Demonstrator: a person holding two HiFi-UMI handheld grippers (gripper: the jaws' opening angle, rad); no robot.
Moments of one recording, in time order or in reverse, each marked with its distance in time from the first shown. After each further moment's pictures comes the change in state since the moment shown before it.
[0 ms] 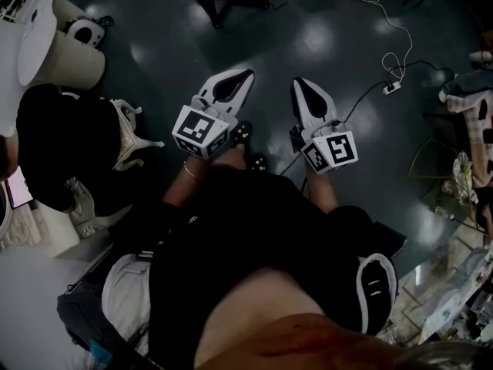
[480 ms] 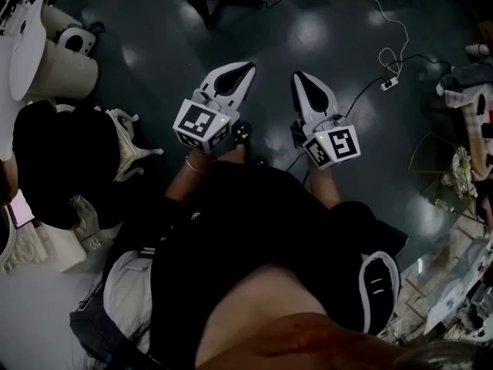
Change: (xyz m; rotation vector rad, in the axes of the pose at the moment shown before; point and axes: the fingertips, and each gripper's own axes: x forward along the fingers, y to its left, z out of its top) left arm 0.037 0.042 0.007 -0.030 -0.014 -0.044; right arm 0.047 -0.024 -0.001 -0.020 0.007 -0.024
